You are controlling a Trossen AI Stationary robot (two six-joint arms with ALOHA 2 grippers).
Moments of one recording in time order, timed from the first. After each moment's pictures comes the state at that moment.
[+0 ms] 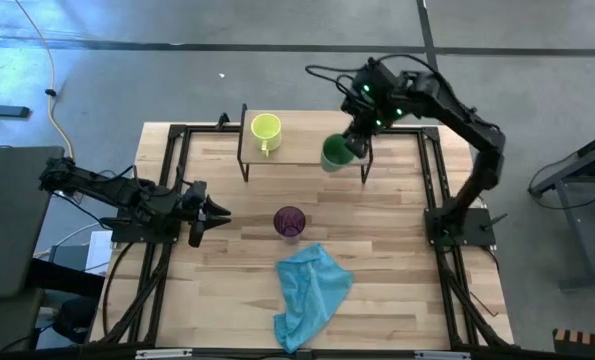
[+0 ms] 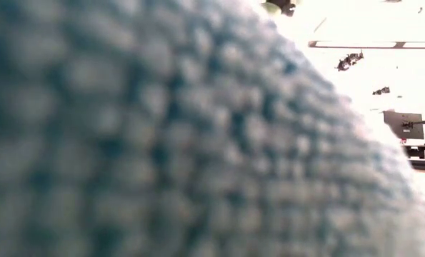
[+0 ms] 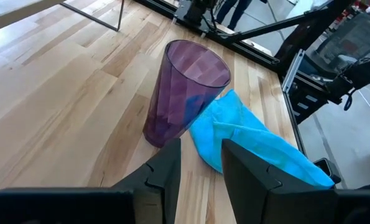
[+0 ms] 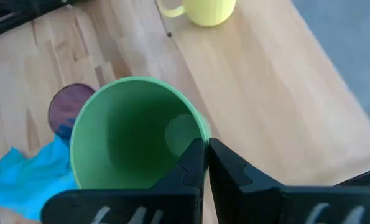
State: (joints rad) left arm -0.19 0.50 0.46 -0.39 -0.27 -0.56; right arm -0.42 1.68 2.14 -1.43 -0.13 0.03
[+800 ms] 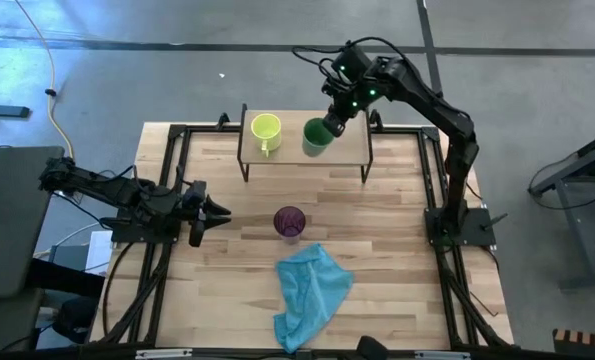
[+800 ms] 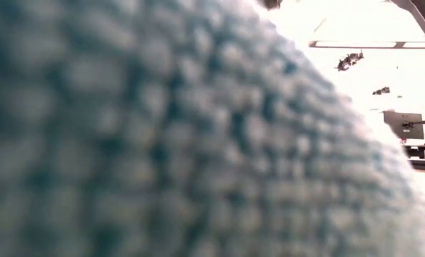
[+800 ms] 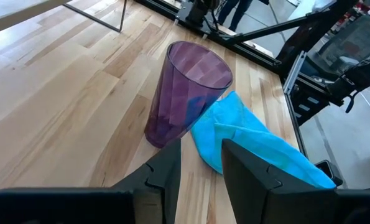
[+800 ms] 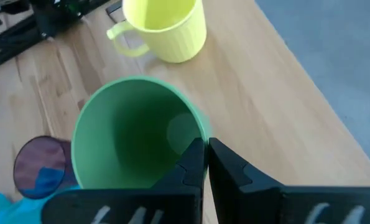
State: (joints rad) left arm -0.19 0.50 0.46 -0.39 -0.28 -0.57; right arm -0.56 1.91 2.28 -1.35 -0.24 0.00
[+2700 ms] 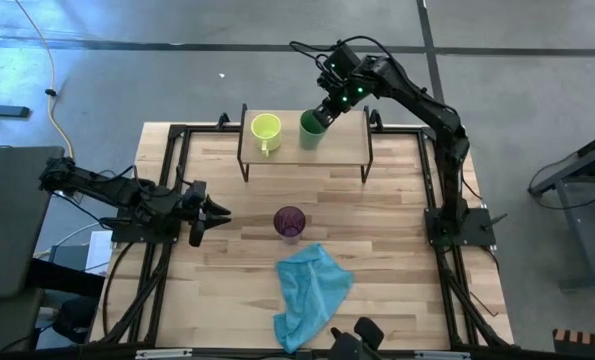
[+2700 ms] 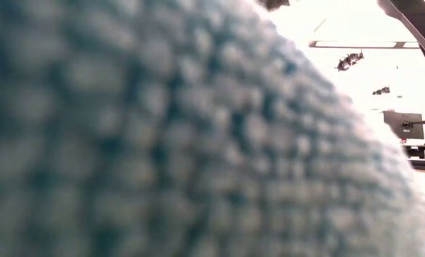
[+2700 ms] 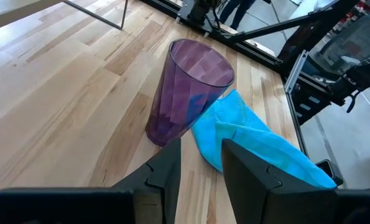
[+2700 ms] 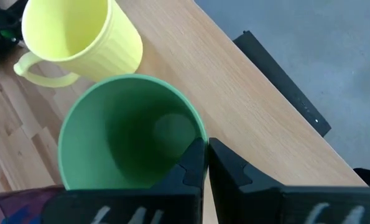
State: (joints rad) left arm -0.19 0.50 0.46 -0.40 -0.28 -0.57; right arm -0.61 2.00 2.28 -1.28 -0.14 0.11
